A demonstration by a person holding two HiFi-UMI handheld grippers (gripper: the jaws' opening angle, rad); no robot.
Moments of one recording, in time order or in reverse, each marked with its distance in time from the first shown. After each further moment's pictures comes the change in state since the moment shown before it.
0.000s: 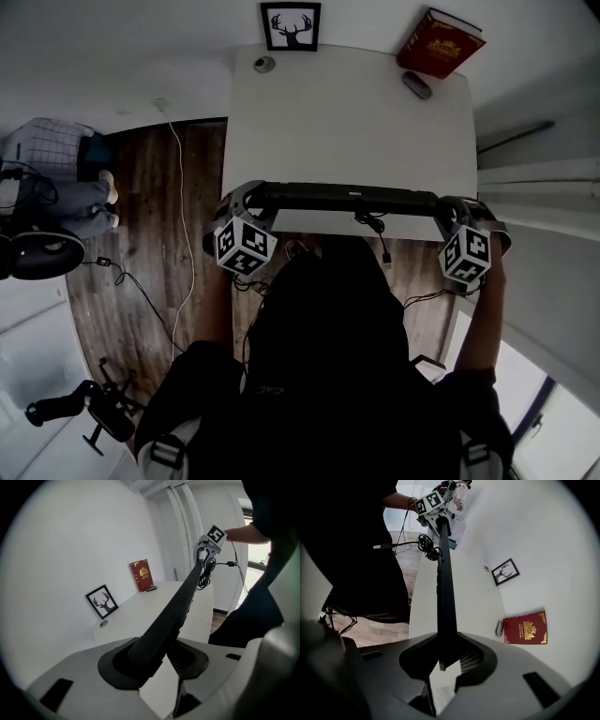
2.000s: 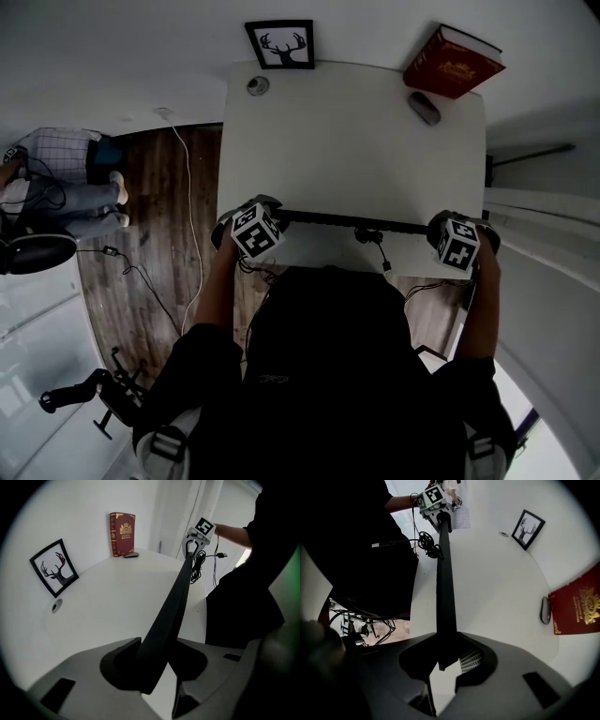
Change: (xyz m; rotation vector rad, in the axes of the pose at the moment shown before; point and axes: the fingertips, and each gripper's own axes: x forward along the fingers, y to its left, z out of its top) left arm 0.104 -0.014 -0.003 0.003 0.352 -0.447; right arm 0.093 -0.013 -0.047 0.079 0.020 0.523
